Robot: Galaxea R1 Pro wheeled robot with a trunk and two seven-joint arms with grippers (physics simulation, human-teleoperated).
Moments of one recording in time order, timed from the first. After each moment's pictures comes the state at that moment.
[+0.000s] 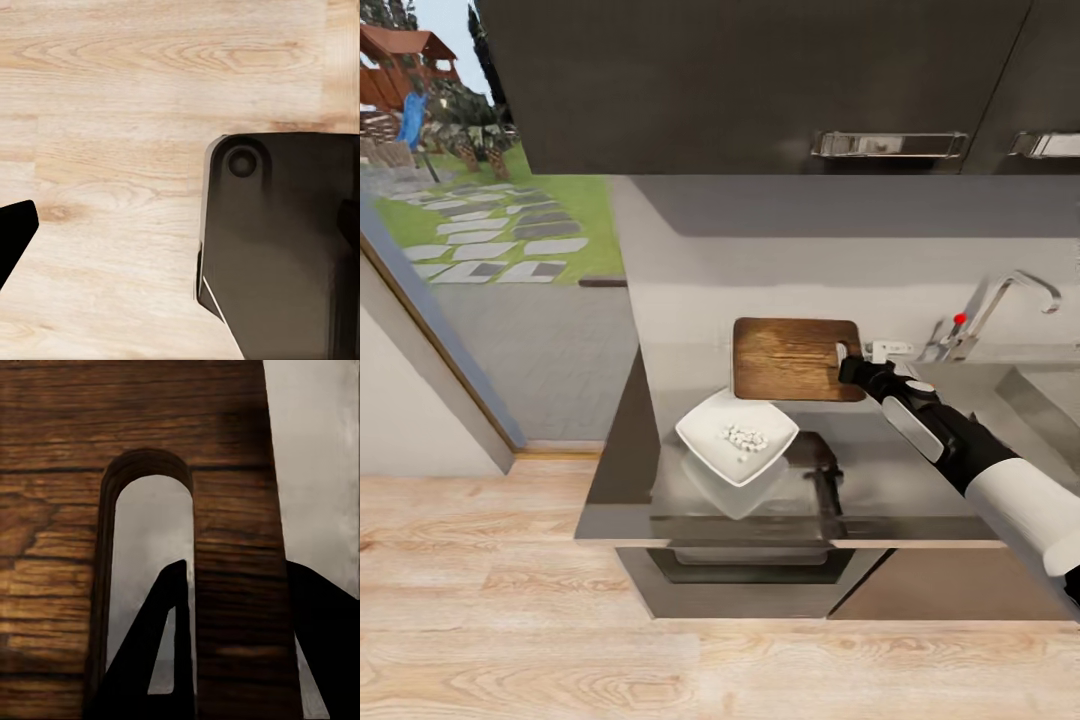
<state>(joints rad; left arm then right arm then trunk) 0.30 0.01 -0.14 -0.46 0.06 -0.63 0.29 -1.15 -0.35 0.68 -0.79 -0.83 0.16 -0.15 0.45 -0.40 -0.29</state>
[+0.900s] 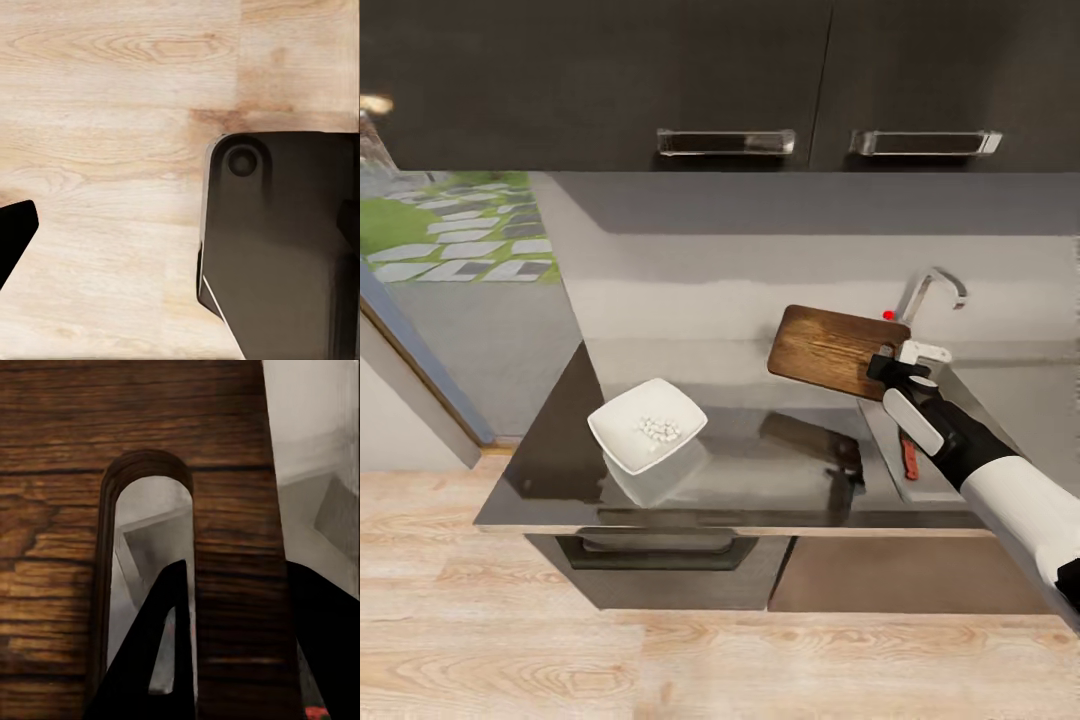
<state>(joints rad) 0.30 0.01 -0.14 -0.46 0.06 -0.63 0.29 -1.15 -0.33 0.59 -0.78 -0.85 0.16 -0.54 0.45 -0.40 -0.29</state>
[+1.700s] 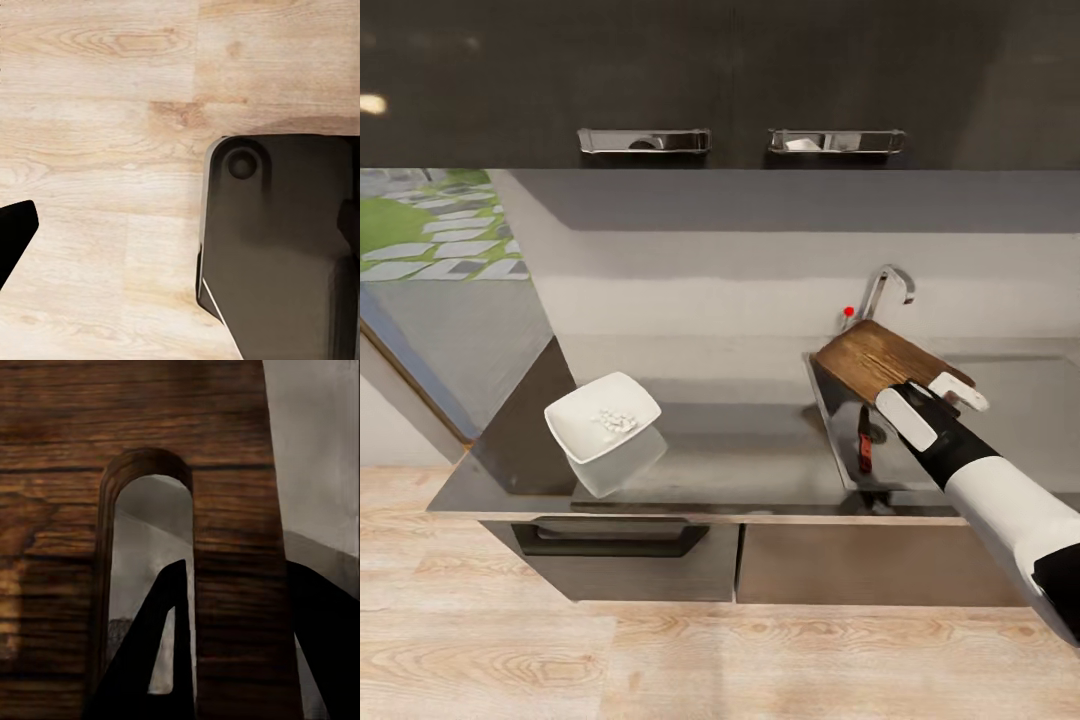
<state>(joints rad) 0.30 0.00 -0.14 -0.47 0.06 -0.63 0.29 -1.15 -0.27 0.54 -0.70 -1.07 -0.01 -1.05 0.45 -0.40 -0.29</state>
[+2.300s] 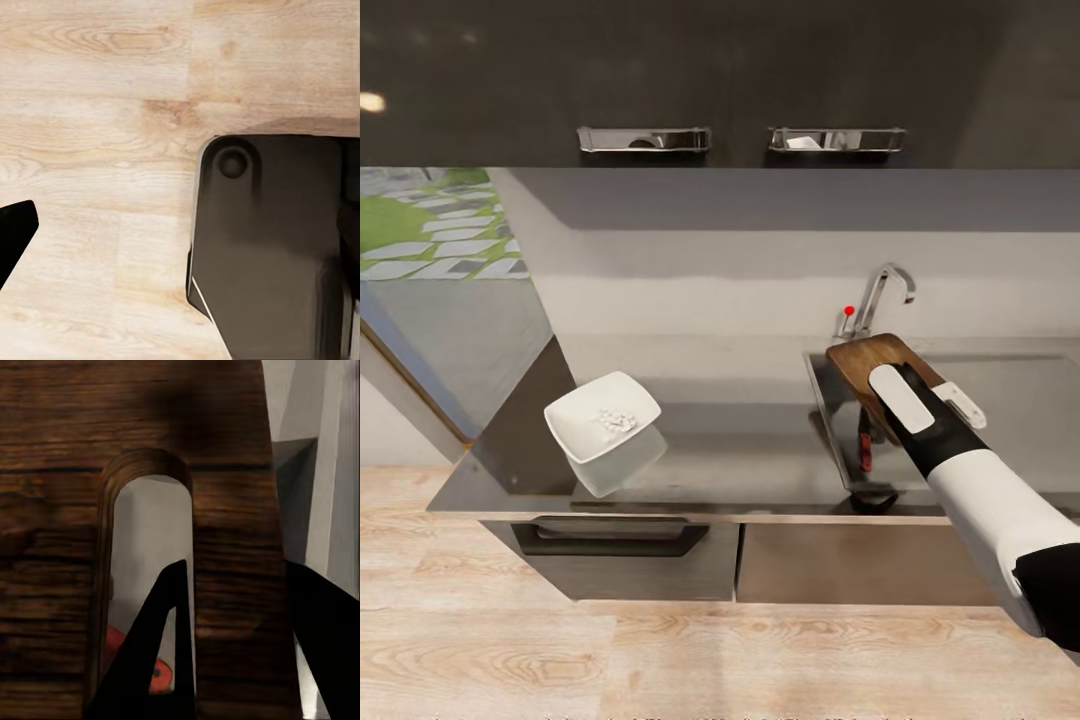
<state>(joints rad) 0.30 -0.01 -0.14 -0.47 0.06 -0.63 0.29 -1.15 -0.19 0.38 -0.83 -1.16 -0.01 -1.41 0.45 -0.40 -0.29</state>
